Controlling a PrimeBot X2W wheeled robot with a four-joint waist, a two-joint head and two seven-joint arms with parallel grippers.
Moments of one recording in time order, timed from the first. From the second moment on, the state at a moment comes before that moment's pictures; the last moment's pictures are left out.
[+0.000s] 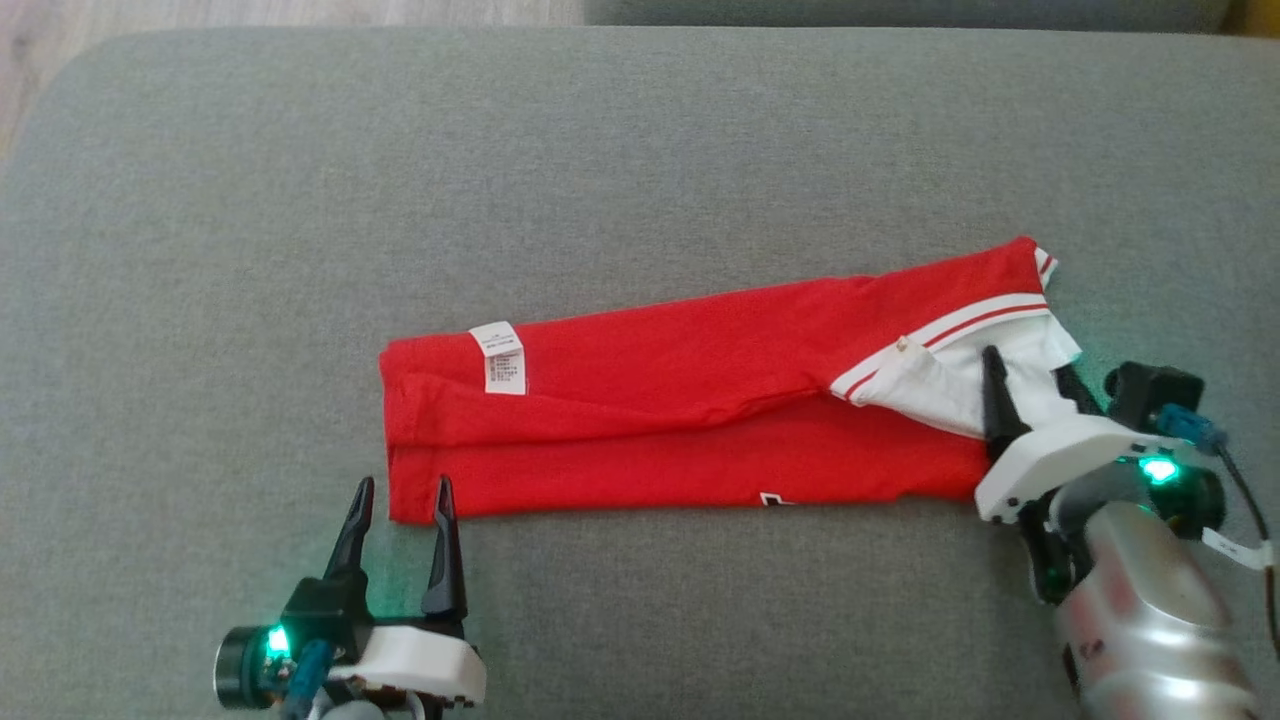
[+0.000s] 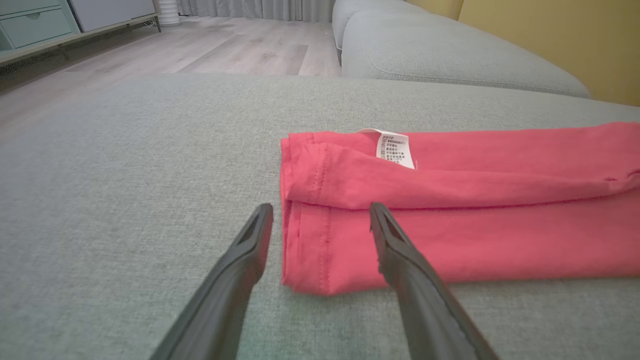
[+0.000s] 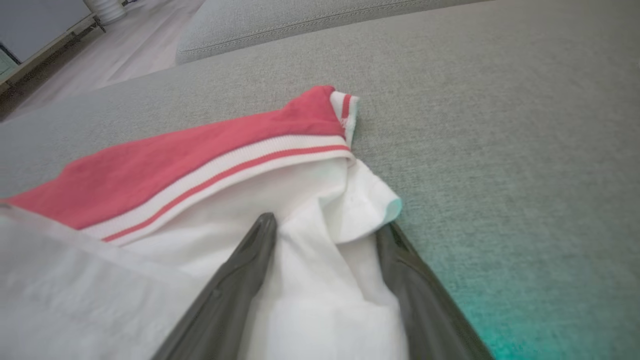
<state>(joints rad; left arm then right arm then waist) -0.06 0.05 -0.22 0.39 -0.20 0.08 -0.25 -0.47 -0.08 -0.05 0.92 0.18 0.13 -0.15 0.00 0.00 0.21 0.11</state>
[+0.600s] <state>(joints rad) -0.07 0.05 -0.25 0.40 -0.21 0.07 -0.25 -0.40 -0.16 -0.05 0.79 0.28 0.13 -0.25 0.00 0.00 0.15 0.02</state>
